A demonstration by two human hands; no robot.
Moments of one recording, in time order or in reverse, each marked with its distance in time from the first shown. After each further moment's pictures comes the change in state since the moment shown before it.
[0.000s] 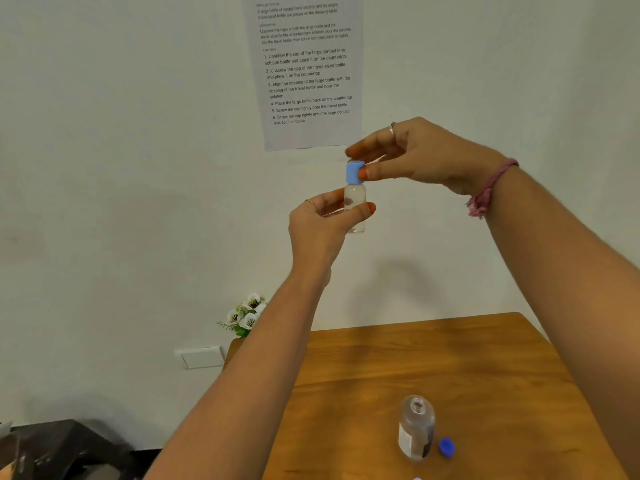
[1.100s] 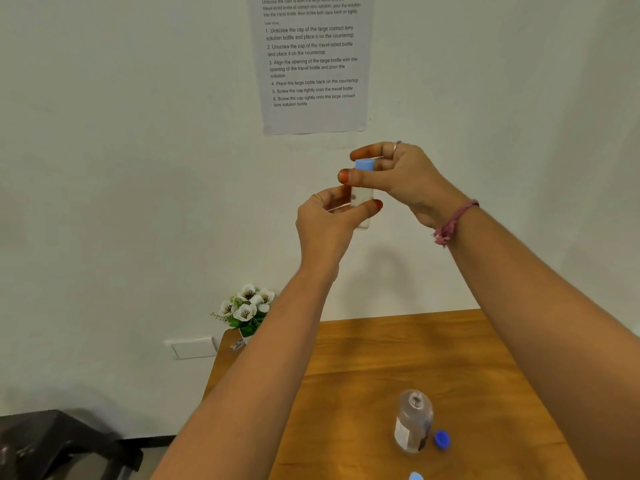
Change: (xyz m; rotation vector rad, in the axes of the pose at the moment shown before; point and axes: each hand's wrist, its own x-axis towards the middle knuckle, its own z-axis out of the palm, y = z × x) left_hand 0.013 -0.020 0.001 0.008 -0.006 0.010; right_hand 0.019 0.031 0.056 0.386 0.219 0.118
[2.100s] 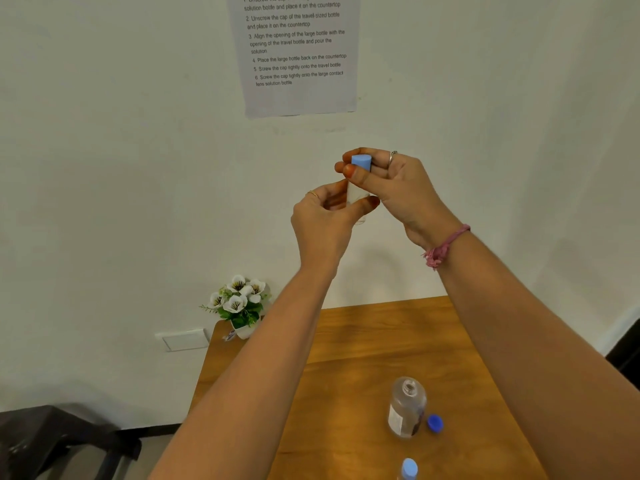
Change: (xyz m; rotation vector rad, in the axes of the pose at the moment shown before) left_hand 0.000 -0.022 0.012 0.016 0.036 0.074; right_hand -0.016 0.031 0.011 0.228 0.087 -0.051
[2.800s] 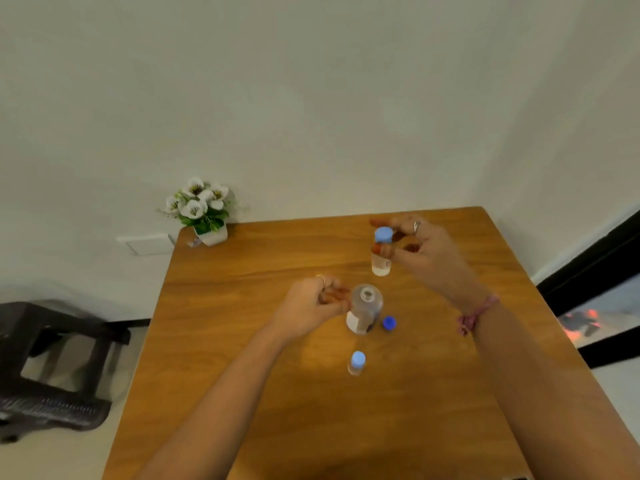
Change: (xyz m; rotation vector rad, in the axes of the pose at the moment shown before) left_hand -0.144 -0.149 -0.033 0.550 -0.799 -0.416; right_hand -0.150 0.126 -0.079 -0.366 -0.123 0.272
